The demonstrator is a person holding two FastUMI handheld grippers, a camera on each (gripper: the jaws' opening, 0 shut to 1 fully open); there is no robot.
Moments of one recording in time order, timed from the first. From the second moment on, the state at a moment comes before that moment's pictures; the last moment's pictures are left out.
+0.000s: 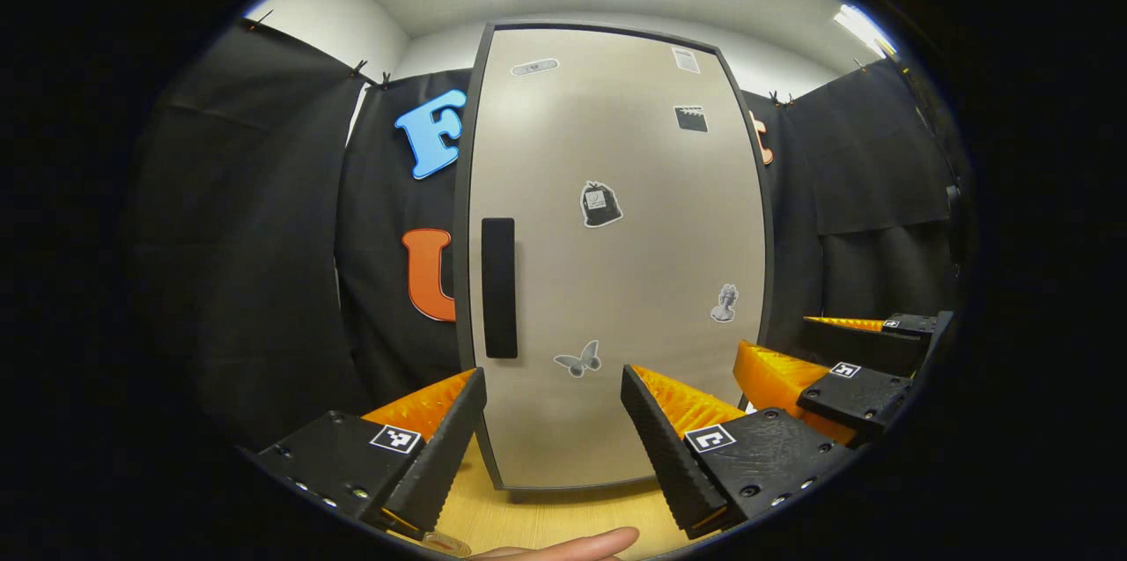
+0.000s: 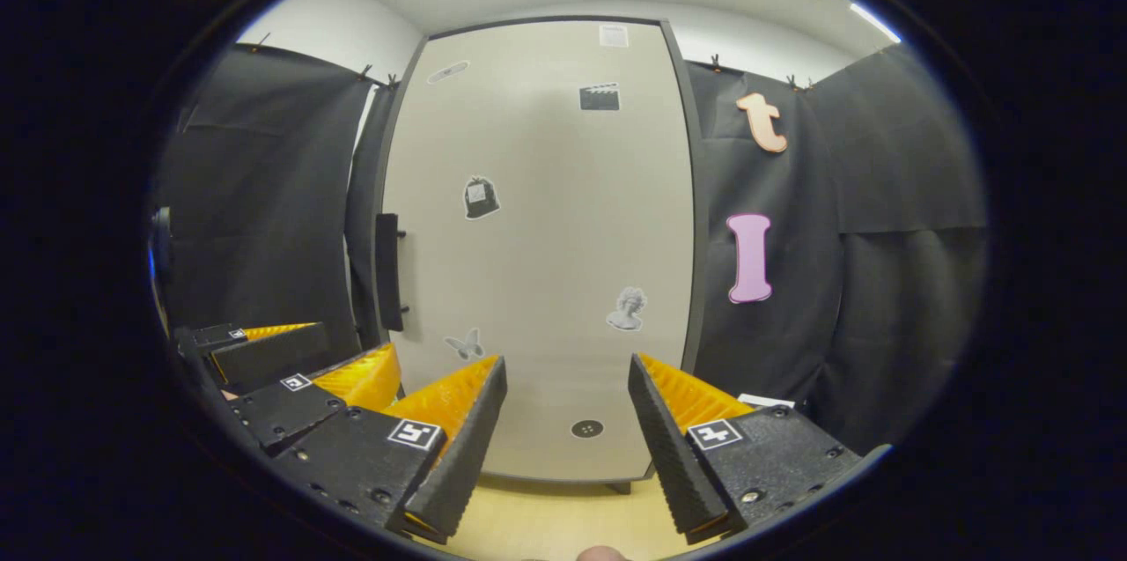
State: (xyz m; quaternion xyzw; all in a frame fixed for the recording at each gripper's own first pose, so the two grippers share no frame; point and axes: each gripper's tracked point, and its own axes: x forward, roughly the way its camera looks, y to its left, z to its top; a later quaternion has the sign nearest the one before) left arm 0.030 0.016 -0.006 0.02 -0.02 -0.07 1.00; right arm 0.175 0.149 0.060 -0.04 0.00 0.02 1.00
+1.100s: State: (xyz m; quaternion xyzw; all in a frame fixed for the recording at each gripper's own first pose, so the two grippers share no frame) left arm 0.051 0.010 0.007 0.03 -0.06 -0.06 1.00; right arm 0.202 0.142 0.069 -0.01 -0.01 0.02 1.00
